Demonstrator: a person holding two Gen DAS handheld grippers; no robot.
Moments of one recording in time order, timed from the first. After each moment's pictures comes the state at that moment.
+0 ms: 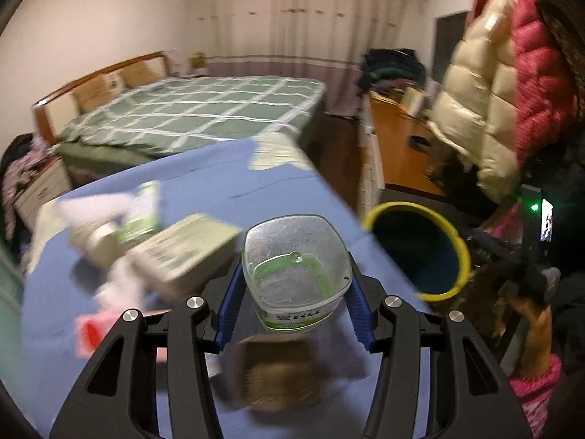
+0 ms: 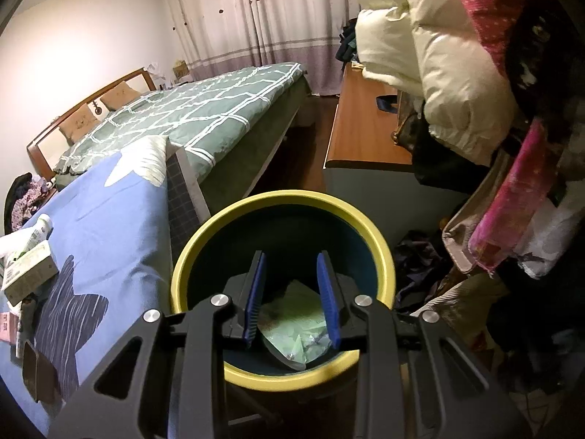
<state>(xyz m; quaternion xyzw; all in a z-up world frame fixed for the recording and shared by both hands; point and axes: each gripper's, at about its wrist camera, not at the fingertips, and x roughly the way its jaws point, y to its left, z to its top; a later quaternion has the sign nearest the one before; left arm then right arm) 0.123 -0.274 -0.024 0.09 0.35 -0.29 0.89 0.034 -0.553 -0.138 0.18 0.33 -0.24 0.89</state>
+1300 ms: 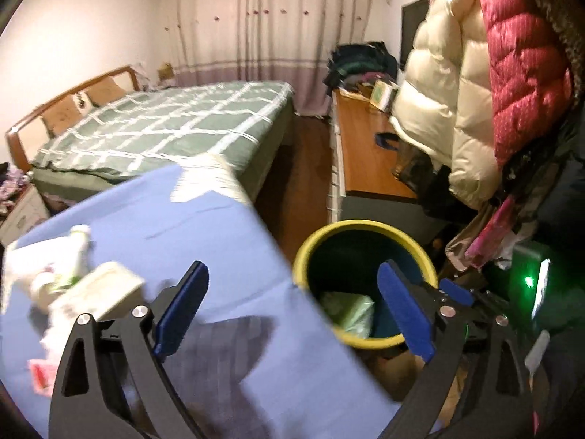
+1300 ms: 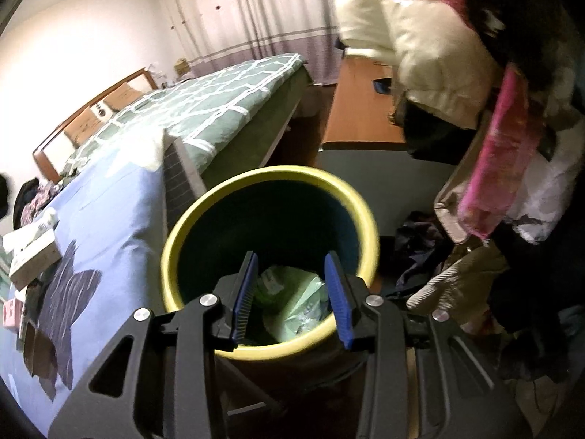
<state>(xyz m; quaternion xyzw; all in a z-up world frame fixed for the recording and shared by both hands) 0.118 -0.362 -0.018 0.11 0.33 -0.31 0.89 0.015 -0.554 -0.154 0.20 0.35 -0.21 0.89</state>
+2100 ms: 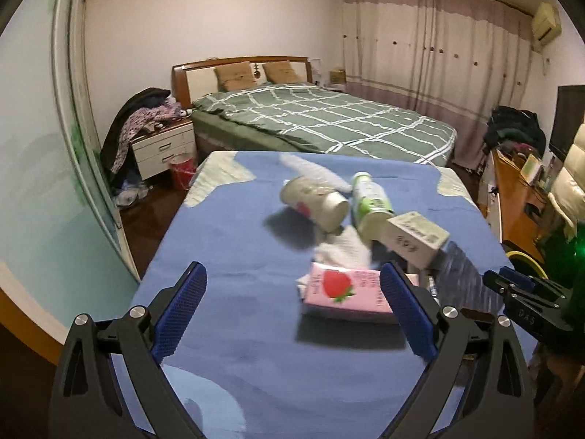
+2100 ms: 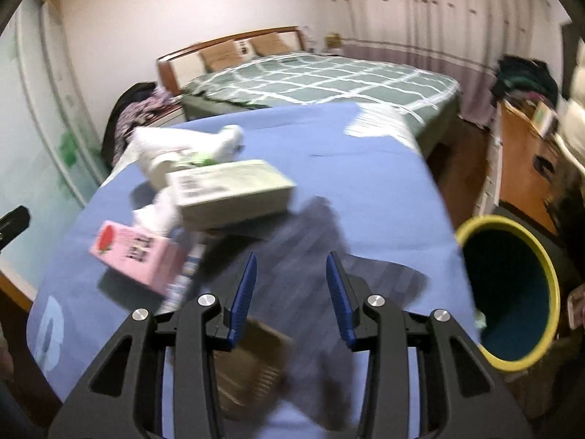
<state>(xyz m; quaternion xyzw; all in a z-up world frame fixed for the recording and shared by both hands) 0.111 -0.039 -0.028 0.00 0.32 -0.02 0.95 0.116 -0.297 -0.104 0.05 0.37 0.04 0.93</state>
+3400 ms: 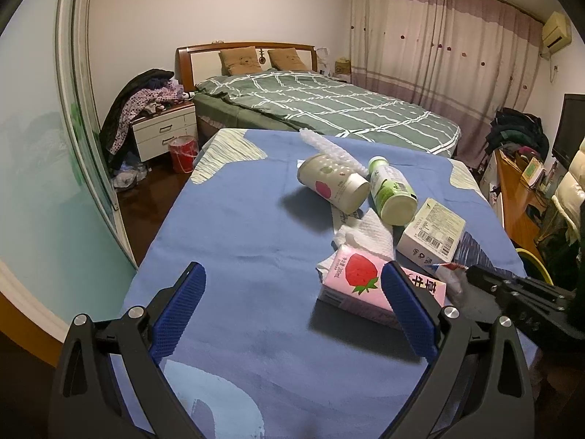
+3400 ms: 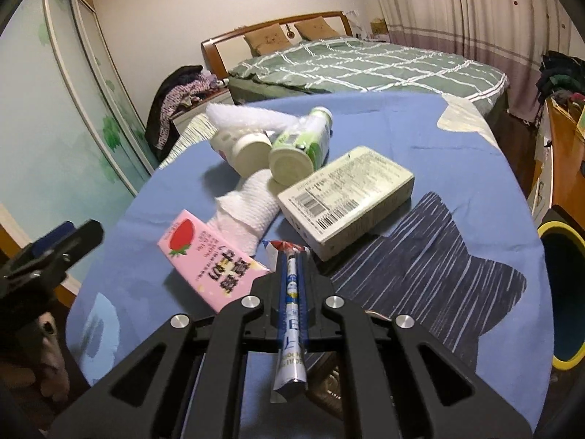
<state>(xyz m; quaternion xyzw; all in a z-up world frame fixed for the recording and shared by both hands) 0.122 -0.026 -0.056 -0.02 0.34 -0.02 0.94 0.120 -0.238 -0.095 0.08 0.38 0.12 0.91</state>
